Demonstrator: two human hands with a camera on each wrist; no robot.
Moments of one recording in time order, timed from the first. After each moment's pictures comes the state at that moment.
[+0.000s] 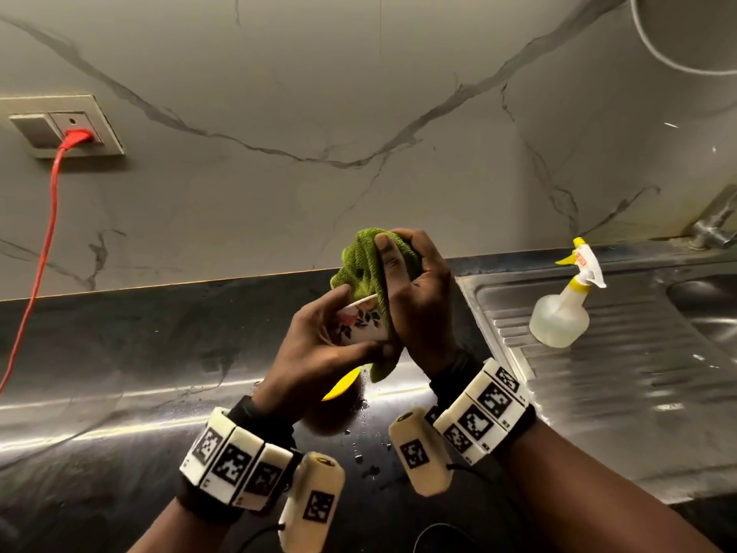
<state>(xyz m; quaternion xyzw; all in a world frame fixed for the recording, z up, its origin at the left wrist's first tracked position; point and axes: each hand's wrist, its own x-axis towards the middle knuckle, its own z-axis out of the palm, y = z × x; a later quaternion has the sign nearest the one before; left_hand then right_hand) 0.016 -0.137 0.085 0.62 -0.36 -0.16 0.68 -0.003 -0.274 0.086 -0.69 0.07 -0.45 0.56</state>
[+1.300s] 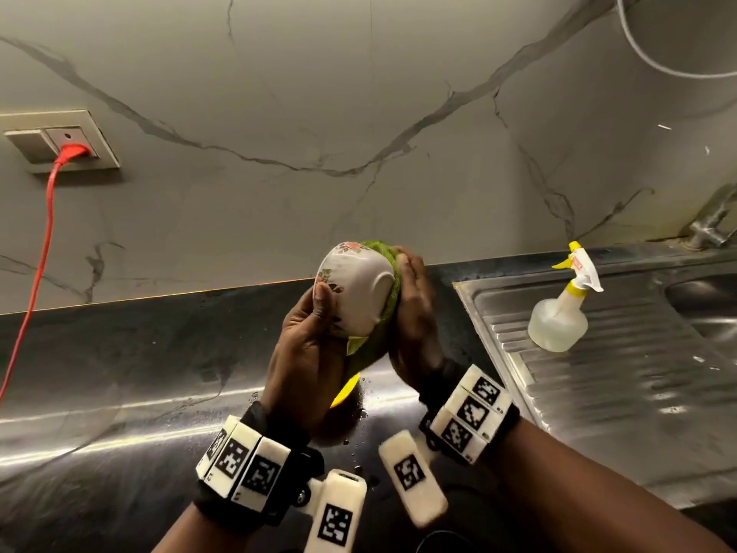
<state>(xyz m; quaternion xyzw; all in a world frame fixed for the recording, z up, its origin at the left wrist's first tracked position) 0.010 -0.156 0.091 0.37 -0.15 -0.26 0.88 0.010 -0.272 0.065 -0.56 0.15 -0.34 0.74</state>
